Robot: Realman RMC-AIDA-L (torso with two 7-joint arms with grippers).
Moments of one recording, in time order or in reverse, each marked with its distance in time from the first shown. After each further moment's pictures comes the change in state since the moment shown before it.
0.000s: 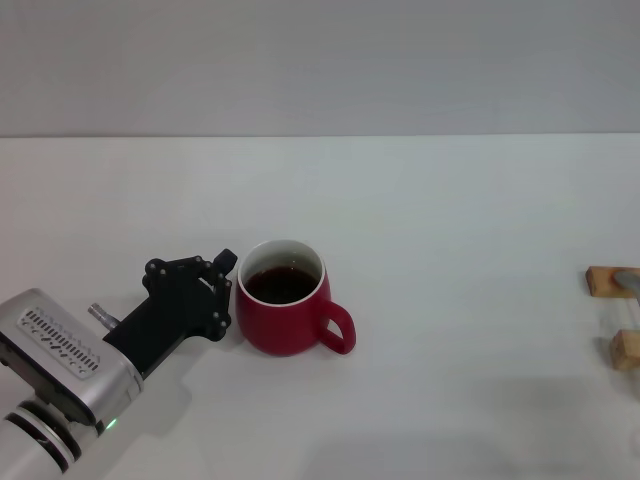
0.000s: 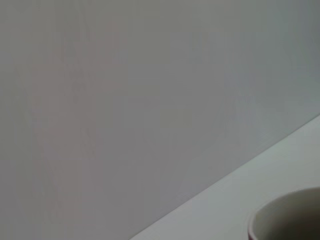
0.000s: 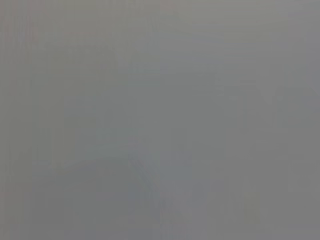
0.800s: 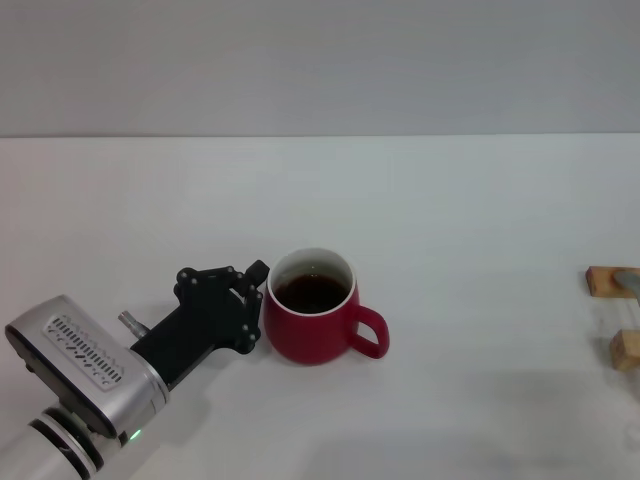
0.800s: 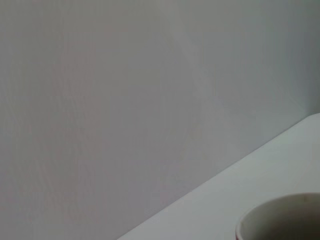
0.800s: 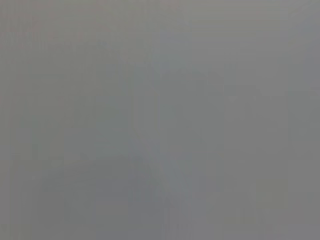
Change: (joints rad) left arm -0.003 -0.003 0.054 -0.045 0.001 -0.003 -0.006; right arm 0.017 0.001 0.000 0.000 0.000 0.011 0.000
